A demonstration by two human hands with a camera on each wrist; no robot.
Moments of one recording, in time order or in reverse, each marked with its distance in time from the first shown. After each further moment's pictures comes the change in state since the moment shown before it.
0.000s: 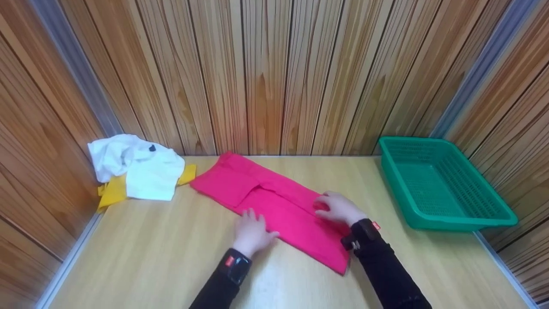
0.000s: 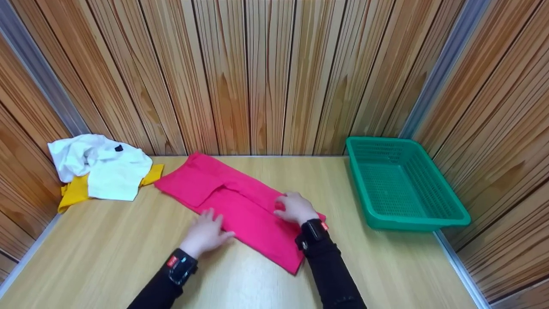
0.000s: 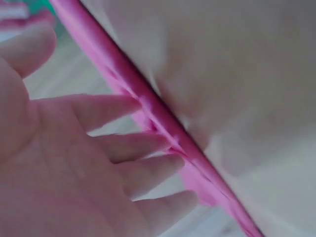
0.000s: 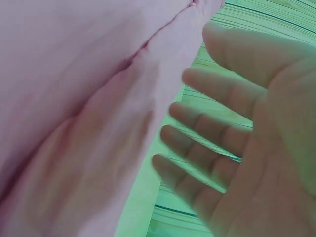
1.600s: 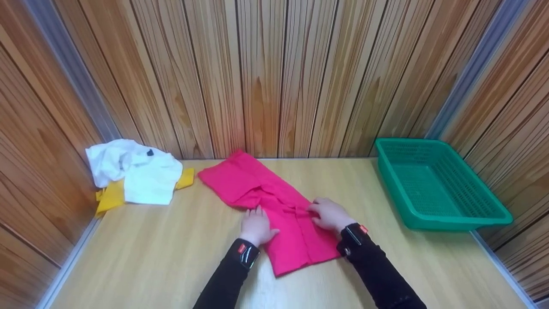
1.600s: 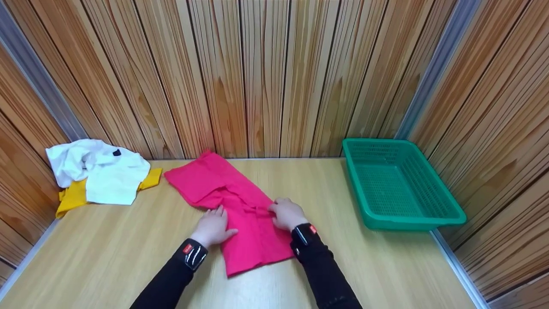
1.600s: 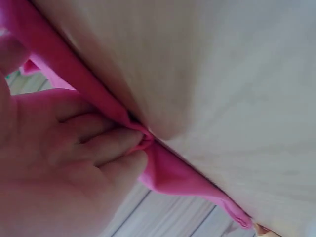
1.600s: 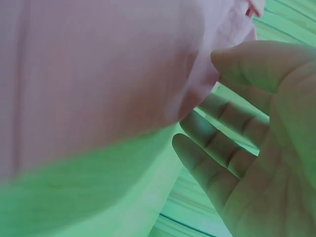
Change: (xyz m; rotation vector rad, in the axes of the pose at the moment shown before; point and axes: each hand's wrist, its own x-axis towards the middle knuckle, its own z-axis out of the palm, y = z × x) left_hand 0.033 0.009 0.007 0.151 0.015 0.106; right_hand 0.004 -0.005 0.022 -0.176 0.050 -0.106
